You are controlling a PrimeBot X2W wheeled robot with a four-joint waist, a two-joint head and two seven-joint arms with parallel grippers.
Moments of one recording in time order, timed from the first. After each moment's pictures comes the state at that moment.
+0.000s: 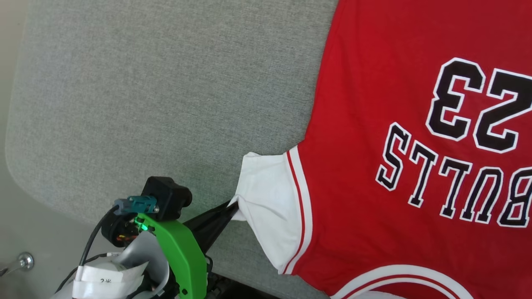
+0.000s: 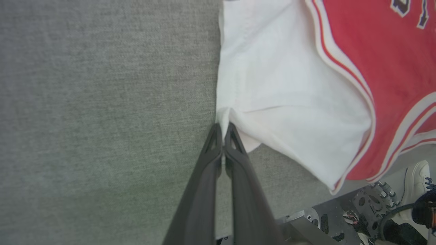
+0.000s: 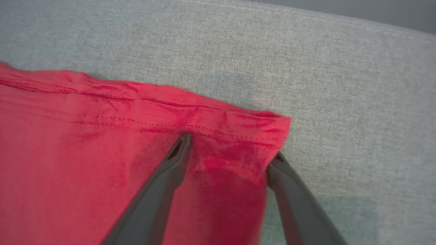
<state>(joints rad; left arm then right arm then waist) -0.29 0.73 -0.72 -0.40 -0.89 0.13 0.32 -1.16 -0.53 -0.07 0.42 0.28 0.13 1.18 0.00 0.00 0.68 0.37</state>
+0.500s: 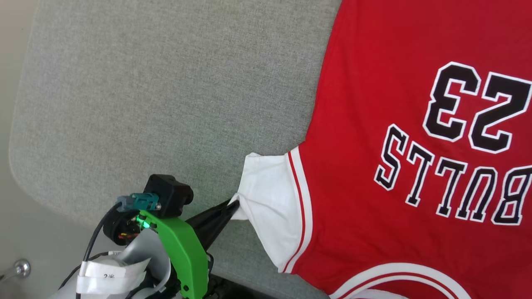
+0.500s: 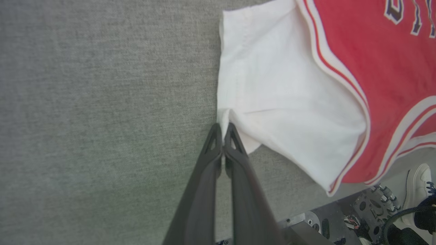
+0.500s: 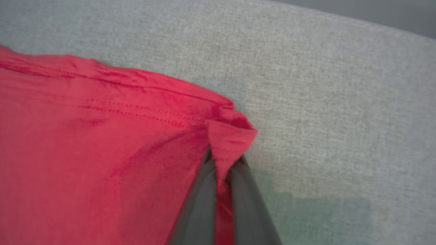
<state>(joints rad) -0.30 0.72 -0.72 -0.37 -0.89 0.12 0.32 -1.11 -0.55 -0.03 0.44 0.30 0.13 1.13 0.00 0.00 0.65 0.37</state>
